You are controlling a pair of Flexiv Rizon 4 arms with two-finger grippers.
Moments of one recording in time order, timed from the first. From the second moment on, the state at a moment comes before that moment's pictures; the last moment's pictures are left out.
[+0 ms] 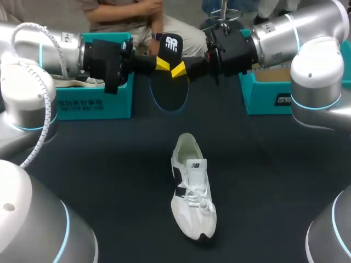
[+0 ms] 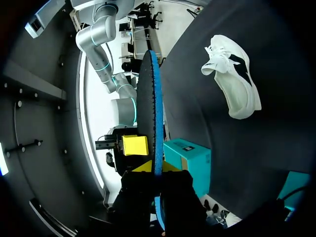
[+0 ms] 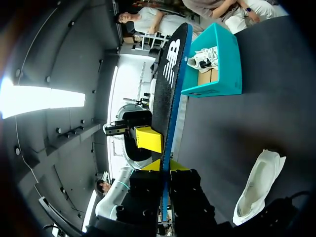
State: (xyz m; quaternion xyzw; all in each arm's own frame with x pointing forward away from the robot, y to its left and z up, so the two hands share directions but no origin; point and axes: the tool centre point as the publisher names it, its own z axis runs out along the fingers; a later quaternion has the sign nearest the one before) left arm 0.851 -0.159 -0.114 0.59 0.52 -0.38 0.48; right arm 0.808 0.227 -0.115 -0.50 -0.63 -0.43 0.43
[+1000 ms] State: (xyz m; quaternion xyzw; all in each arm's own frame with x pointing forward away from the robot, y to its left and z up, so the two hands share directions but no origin) left arm 0.818 -0.104 -0.098 0.59 0.62 -0.46 0.25; right arm 0.830 0.185 -0.126 -0.54 -0.62 -0.44 0.36
